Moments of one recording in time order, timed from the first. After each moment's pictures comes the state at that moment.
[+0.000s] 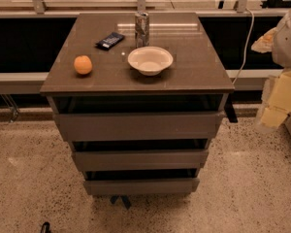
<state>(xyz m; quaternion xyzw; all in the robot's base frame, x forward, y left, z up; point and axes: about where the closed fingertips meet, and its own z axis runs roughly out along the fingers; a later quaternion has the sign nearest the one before) 0.438 -0.217 0.976 -0.60 0.78 -0.03 0.16</state>
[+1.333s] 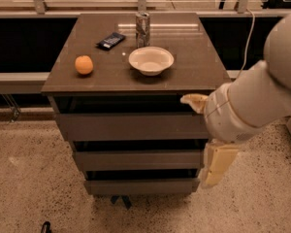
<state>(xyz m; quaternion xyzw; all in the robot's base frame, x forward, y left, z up) 0.406 -0.110 0.864 -0.74 0.64 0.04 0.22</state>
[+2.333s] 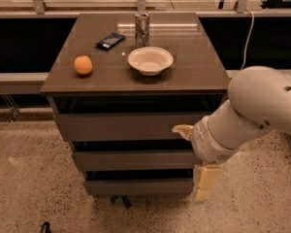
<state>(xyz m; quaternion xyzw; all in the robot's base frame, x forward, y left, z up) 0.409 -0.106 0.761 -0.75 0.63 0.10 0.18</state>
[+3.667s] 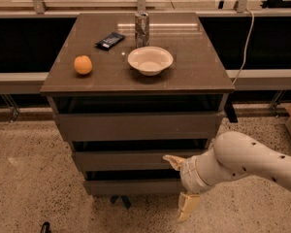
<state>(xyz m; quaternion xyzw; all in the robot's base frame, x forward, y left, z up) 0.416 -0.087 0.605 -0.73 0.62 0.15 0.25</state>
